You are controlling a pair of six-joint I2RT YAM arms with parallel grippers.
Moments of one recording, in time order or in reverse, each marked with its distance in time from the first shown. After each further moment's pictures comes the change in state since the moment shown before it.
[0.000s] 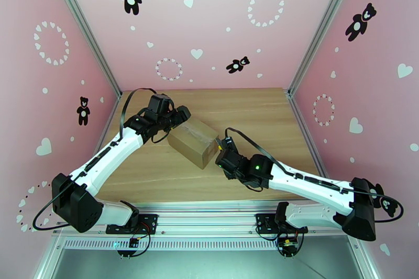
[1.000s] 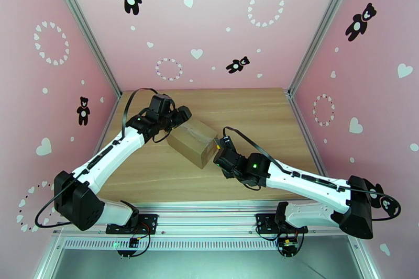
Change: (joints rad) left arm 0.000 0.018 -0.006 0.022 0.009 0.000; right arm 0.000 0.029 0.025 0.003 -0.007 -0.007
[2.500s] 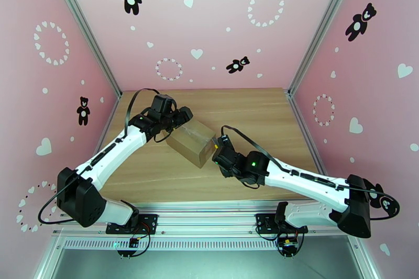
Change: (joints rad) left arm 0.000 0.040 0.017 -0.001 0.026 0.001; right arm -0.007 0.026 0.037 -0.002 -0.023 -0.020
